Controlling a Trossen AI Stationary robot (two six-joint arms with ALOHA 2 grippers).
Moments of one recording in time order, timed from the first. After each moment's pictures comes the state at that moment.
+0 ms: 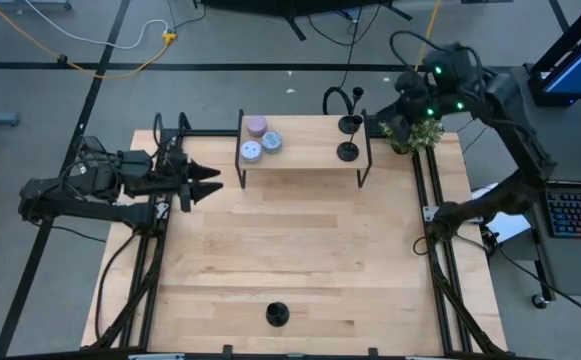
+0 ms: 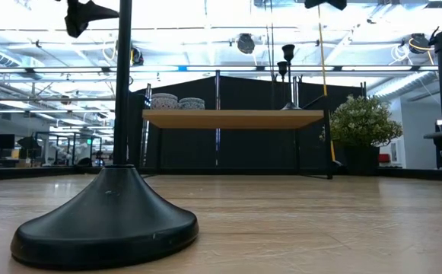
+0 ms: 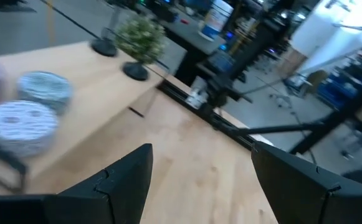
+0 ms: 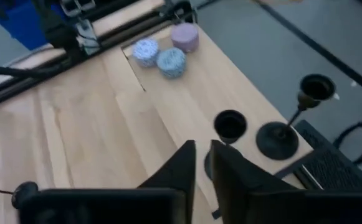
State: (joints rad) left arm 0.07 0.63 0.78 -0.37 -0.10 -0.55; right arm -0.71 1.34 1.94 -1.30 -0.29 -0.03
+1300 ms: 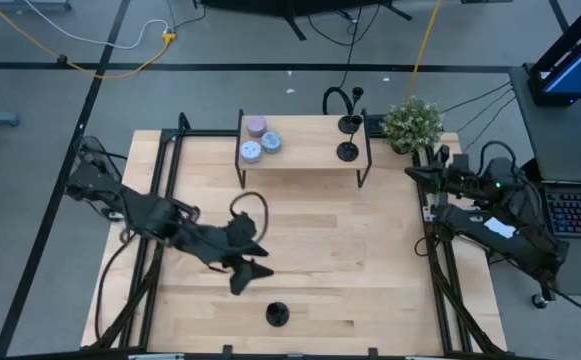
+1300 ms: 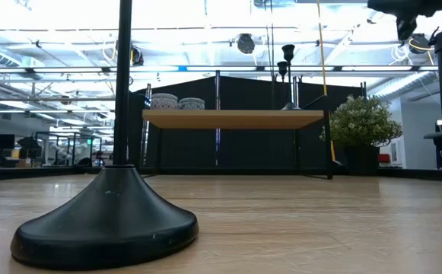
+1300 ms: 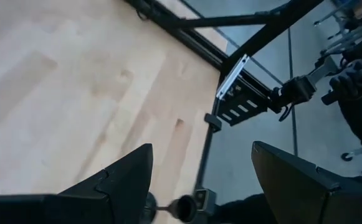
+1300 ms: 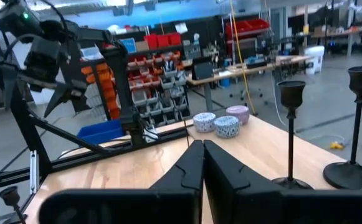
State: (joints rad) left arm -0.47 1.46 1.53 -0.66 -0.22 -0.90; right arm -0.59 0.16 0.60 -0.39 -0.35 0.19
